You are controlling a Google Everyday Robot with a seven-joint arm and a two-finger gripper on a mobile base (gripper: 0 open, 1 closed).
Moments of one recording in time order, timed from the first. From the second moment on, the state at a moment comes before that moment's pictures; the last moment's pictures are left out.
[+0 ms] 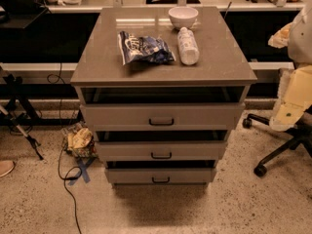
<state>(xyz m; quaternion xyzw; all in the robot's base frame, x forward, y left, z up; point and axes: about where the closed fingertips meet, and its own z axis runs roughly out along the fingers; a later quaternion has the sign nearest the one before) 0.438 -0.217 0.976 -0.60 0.78 -0.03 0.16</state>
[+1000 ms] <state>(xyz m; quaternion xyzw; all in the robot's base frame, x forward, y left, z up) 0.446 -0.240 0.879 -0.62 0.77 0.05 0.15</state>
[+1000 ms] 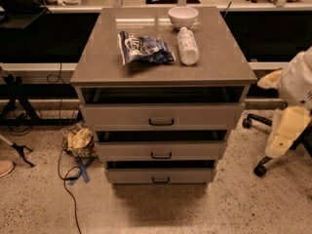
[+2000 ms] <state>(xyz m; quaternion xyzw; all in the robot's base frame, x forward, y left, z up) 0.442 -0.243 0.682 -0.64 0.74 0.17 0.12</state>
